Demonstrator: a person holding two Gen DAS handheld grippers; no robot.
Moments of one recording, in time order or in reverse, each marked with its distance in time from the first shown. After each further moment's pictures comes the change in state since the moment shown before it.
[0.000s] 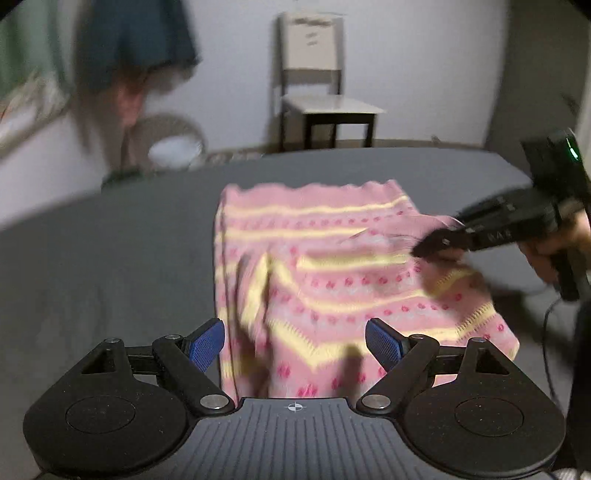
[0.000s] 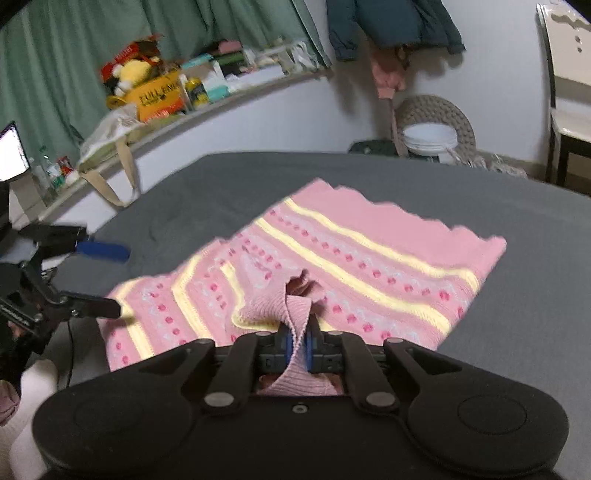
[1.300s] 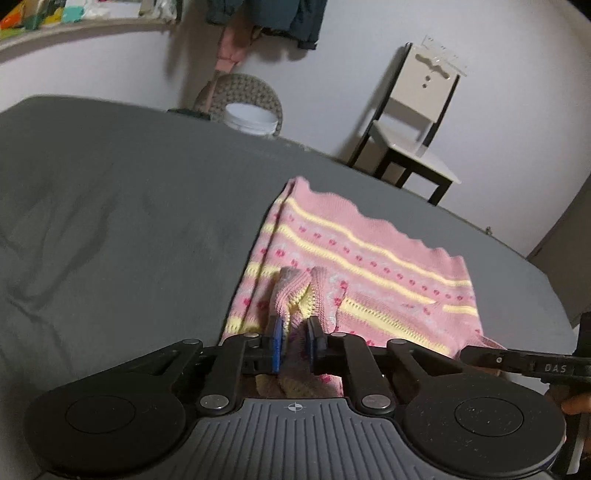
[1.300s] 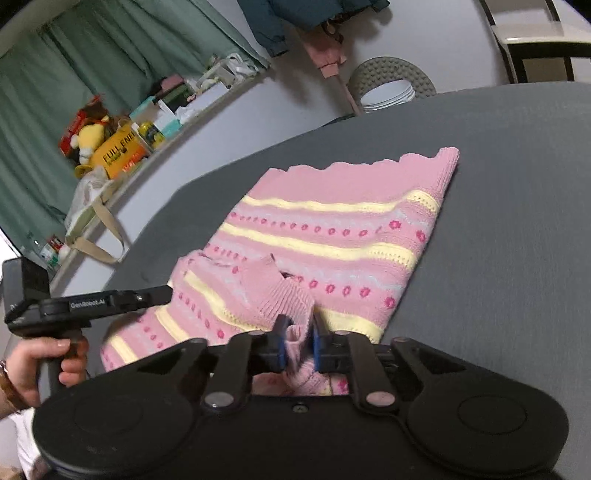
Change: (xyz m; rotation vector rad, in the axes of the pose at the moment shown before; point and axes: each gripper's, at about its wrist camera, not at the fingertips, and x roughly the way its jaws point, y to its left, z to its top) left arm 0.057 0.029 0.003 -0.425 -0.062 0.030; right arm 0.004 -0.045 -0.027 0.334 -0.046 0.090
